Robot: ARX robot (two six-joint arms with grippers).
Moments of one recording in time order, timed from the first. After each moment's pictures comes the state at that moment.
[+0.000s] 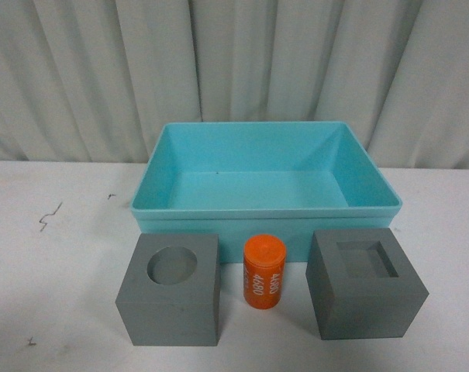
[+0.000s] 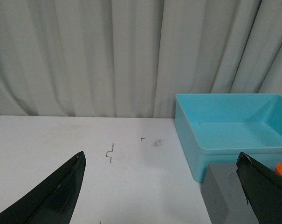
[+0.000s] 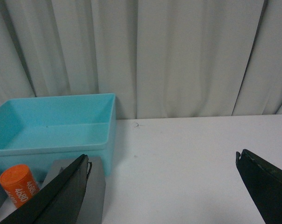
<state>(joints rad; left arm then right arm) 0.00 0.01 0.01 0.00 0.00 -0.01 0.00 0.00 0.01 0.00 0.00 0.00</state>
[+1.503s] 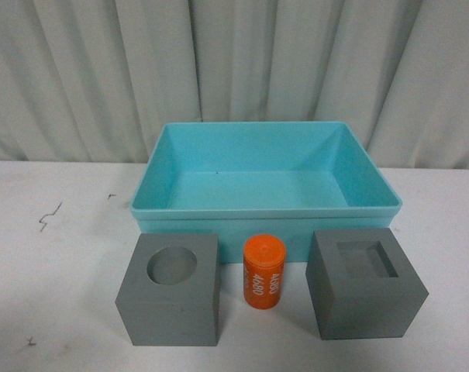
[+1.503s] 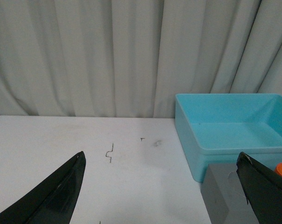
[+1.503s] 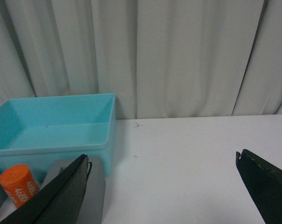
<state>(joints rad) 0.00 0.01 0.01 0.00 0.00 -0.01 0.00 0.00 0.01 0.00 0.00 0.00</state>
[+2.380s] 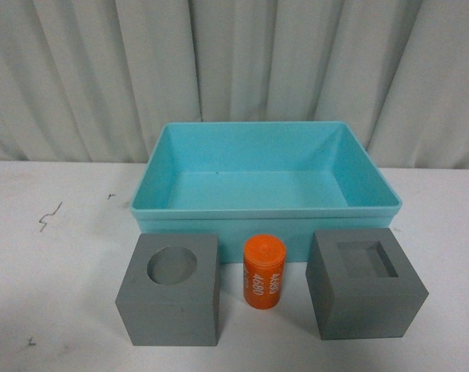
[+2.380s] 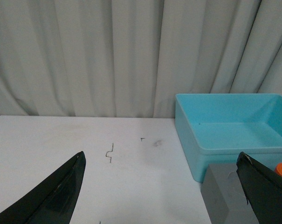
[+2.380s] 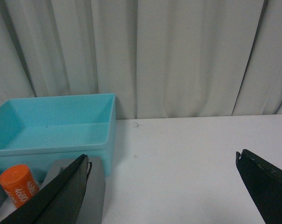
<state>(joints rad) 0.00 0.01 0.01 0.00 0.00 -0.01 0.00 0.00 0.01 0.00 0.00 0.00</state>
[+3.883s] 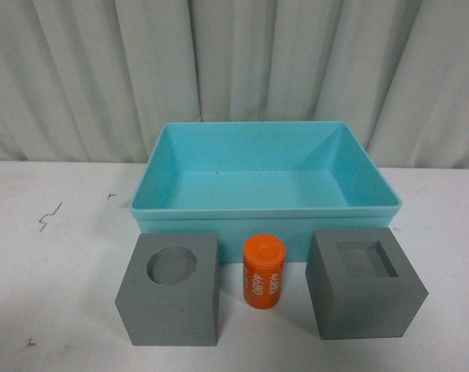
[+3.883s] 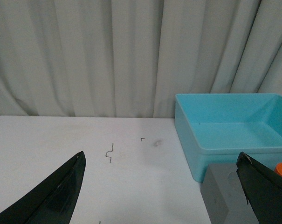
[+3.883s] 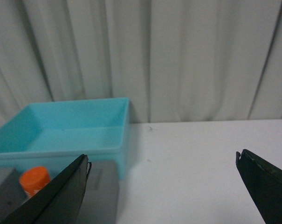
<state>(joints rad) 0.00 0.01 0.01 0.00 0.00 -0.01 -0.05 0.04 0.01 0.05 -0.11 0.05</state>
